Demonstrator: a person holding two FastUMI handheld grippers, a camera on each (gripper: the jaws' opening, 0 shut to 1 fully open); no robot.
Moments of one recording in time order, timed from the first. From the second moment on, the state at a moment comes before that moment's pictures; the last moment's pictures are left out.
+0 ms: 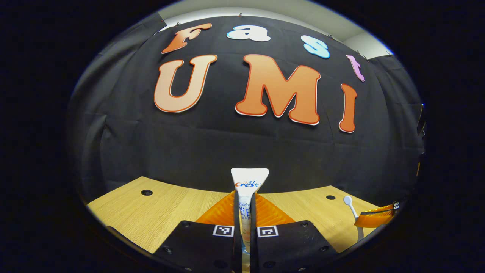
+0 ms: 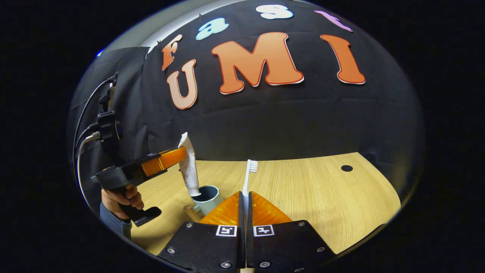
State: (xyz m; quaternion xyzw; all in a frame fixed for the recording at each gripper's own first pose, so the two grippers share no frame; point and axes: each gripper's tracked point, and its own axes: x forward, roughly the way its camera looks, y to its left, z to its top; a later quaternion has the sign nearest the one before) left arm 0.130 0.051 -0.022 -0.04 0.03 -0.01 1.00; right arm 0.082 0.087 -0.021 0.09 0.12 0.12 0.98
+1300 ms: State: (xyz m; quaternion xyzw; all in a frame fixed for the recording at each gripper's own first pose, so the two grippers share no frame) left arm 0.098 0.057 -0.072 -0.04 0.07 -0.03 1.00; right arm 0.127 0.170 0.053 0.10 0.03 0.18 0.98
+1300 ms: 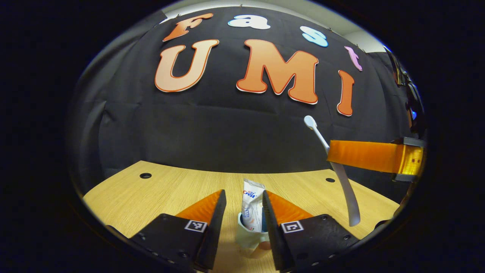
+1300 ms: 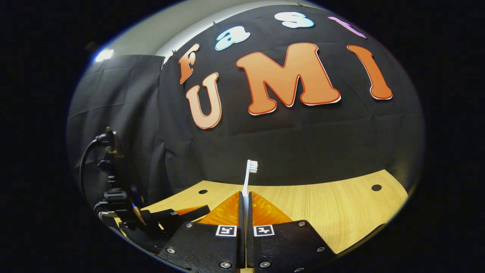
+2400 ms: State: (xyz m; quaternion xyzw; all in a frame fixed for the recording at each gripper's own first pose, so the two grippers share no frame) left arm 0.020 0.146 -0.073 -0.03 0.05 0.03 1.00; right arm 0.204 0.219 0.028 0.12 -0.01 0.19 0.97
